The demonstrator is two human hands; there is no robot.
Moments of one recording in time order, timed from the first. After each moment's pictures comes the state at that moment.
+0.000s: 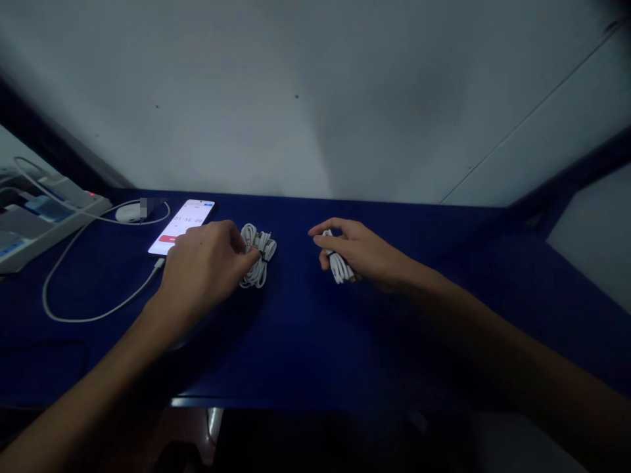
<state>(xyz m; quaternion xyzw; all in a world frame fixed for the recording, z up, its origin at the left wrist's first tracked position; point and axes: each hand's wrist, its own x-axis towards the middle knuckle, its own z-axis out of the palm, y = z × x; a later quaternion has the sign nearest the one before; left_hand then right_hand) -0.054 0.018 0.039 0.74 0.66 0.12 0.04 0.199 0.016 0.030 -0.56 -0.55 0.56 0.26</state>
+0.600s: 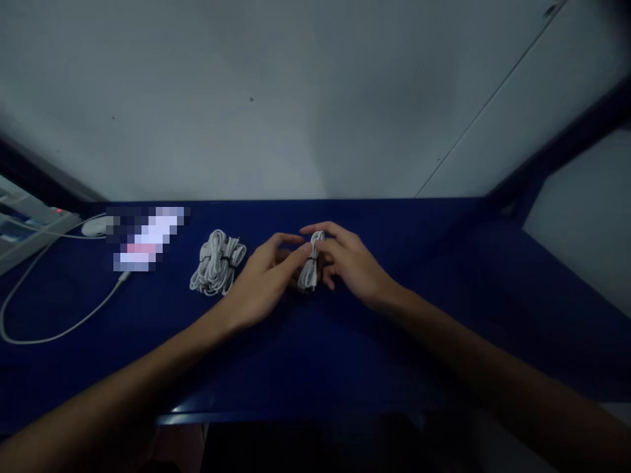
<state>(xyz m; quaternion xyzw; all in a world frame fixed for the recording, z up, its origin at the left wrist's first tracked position) 0.056 0.001 0.010 0.58 0.44 0.33 0.60 0.239 -0.001 -0.011 -0.46 -0.51 0.57 0.45</state>
